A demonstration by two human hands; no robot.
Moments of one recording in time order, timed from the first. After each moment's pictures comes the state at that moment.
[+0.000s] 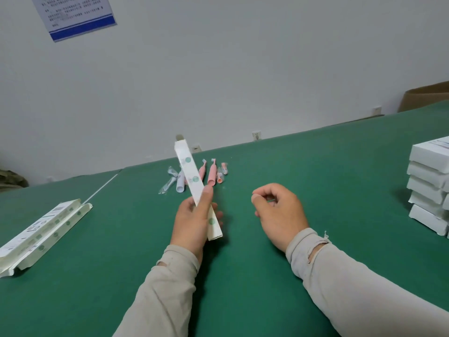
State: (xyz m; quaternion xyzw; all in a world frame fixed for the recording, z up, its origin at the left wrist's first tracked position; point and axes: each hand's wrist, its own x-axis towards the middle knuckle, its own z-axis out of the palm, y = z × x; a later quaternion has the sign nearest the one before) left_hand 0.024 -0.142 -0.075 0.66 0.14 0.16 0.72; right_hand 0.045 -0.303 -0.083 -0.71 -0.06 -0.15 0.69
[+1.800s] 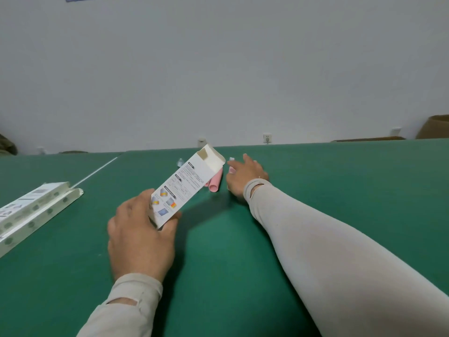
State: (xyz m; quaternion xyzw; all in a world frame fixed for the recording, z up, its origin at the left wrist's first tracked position) left_hand 0.036 -0.024 -0.088 0.86 0.23 0.37 0.25; right_hand 0.237 -0.171 -0.068 -0.96 -0.13 -0.04 0.23
